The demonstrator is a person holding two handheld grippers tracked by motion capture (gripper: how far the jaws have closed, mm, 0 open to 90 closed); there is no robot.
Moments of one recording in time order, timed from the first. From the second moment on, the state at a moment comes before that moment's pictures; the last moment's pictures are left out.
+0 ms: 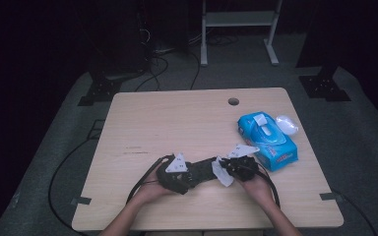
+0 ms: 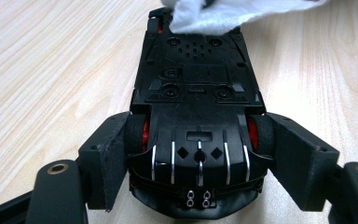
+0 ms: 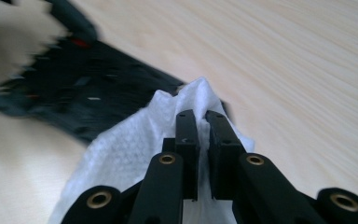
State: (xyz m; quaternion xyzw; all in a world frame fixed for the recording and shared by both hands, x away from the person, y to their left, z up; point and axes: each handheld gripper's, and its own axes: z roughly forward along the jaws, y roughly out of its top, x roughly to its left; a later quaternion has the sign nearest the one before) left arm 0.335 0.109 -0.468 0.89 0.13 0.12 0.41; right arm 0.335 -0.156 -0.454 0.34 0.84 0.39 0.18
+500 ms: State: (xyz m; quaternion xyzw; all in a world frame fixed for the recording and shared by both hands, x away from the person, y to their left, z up) left arm 0.334 0.108 -0.468 0.90 0.13 0.12 0.41; right arm 0.330 -0.138 -0.453 0.32 0.84 0.41 0.16
